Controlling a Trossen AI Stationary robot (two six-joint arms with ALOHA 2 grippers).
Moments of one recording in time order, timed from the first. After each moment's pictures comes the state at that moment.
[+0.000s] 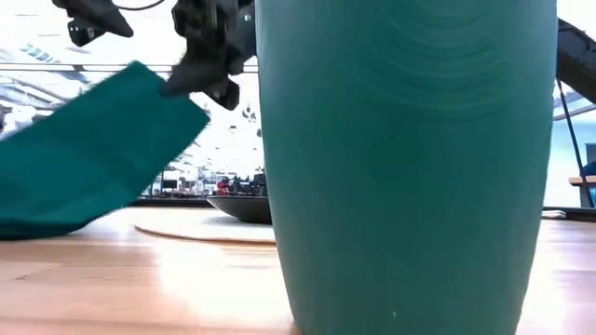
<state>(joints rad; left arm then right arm) 0.21 0.57 0.94 -1.00 -0.03 -0.36 -0.07 2.41 2.35 -0.79 -0.39 -0.03</state>
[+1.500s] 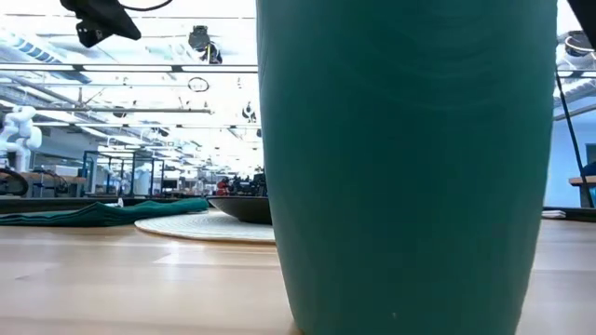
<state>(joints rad) 0.21 0.61 0.94 -0.97 -0.03 -0.33 0.03 1.98 2.35 -1.45 0.04 0.35</state>
